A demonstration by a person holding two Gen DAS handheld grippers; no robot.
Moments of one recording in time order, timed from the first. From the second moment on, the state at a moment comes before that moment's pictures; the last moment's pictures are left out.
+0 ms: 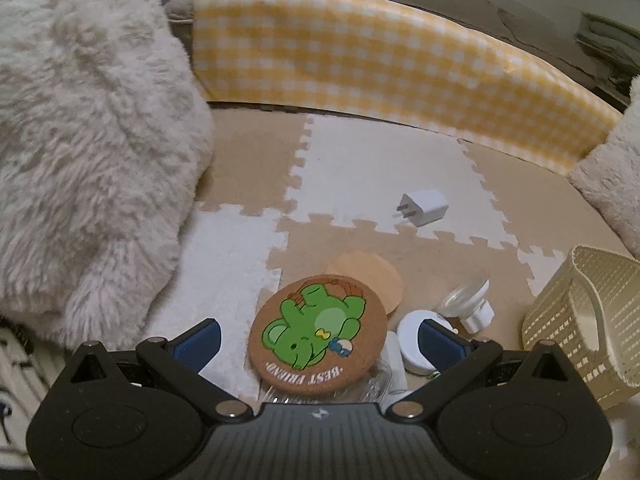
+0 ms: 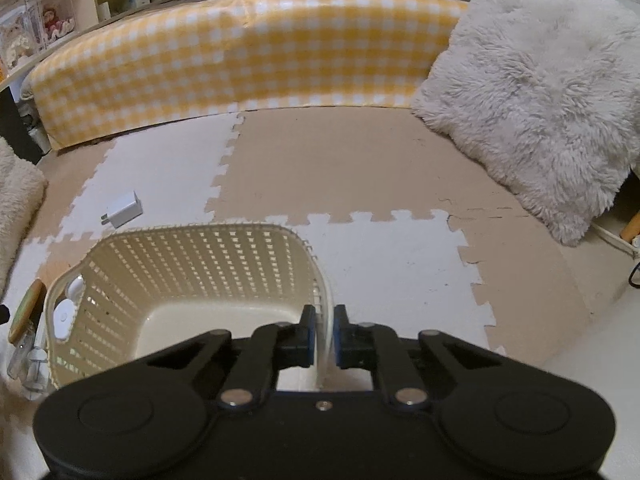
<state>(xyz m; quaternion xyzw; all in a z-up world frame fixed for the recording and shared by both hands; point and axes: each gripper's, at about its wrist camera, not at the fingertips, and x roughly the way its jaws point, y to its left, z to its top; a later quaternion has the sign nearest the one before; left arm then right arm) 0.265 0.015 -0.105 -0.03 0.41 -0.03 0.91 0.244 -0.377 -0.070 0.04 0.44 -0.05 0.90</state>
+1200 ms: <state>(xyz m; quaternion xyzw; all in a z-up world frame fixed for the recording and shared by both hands) 0.300 0.061 -0.156 -0.23 0.48 -0.04 0.85 0.246 -0.379 -0.073 0.05 0.44 -0.05 0.90</state>
